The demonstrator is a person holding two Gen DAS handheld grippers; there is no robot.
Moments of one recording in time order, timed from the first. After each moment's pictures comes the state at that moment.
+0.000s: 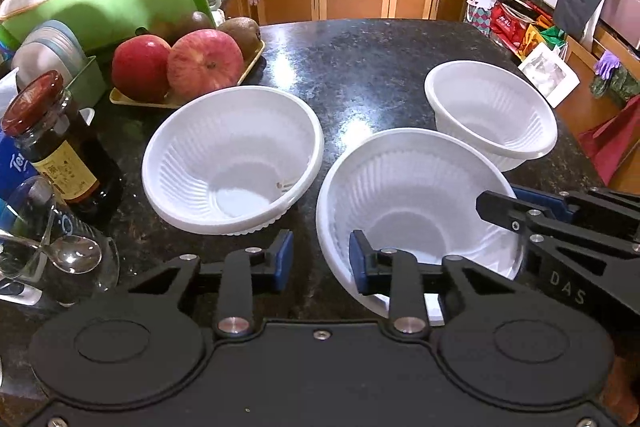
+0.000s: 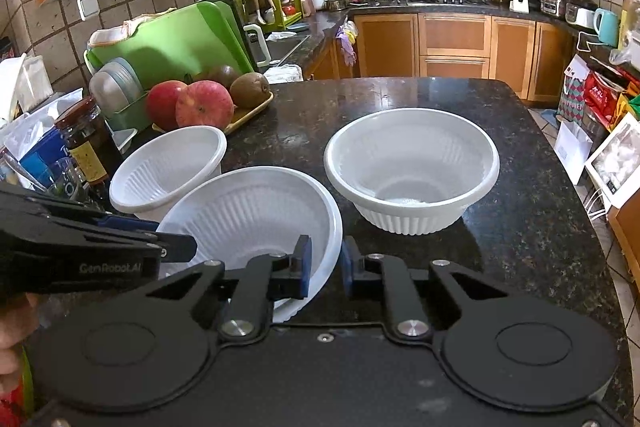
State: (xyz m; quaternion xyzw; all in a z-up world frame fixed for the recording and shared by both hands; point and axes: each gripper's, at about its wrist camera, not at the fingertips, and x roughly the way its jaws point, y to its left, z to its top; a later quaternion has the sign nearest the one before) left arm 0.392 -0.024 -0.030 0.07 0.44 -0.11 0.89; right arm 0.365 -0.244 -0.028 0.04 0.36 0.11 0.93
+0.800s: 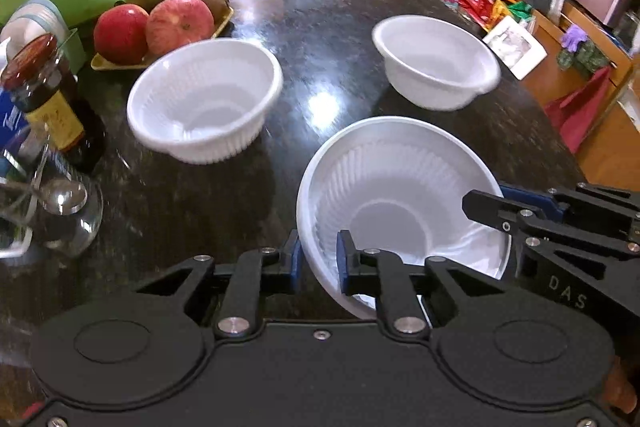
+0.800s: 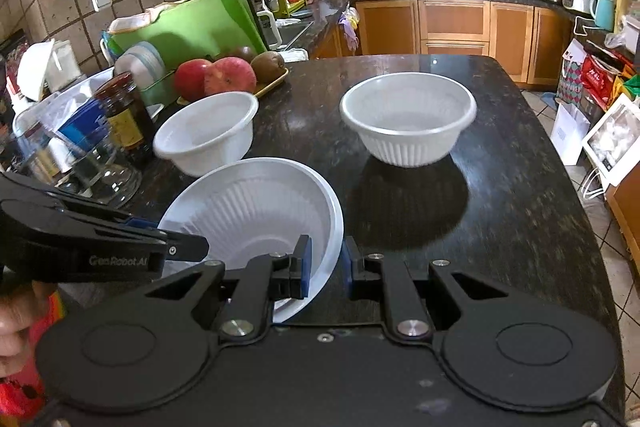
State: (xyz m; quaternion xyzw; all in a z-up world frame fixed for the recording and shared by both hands) left arm 0.341 -0.020 -0.027 0.06 0.48 -0.16 0.86; right arm 0.288 -0.245 -0.014 0.05 0.38 0.12 0.92
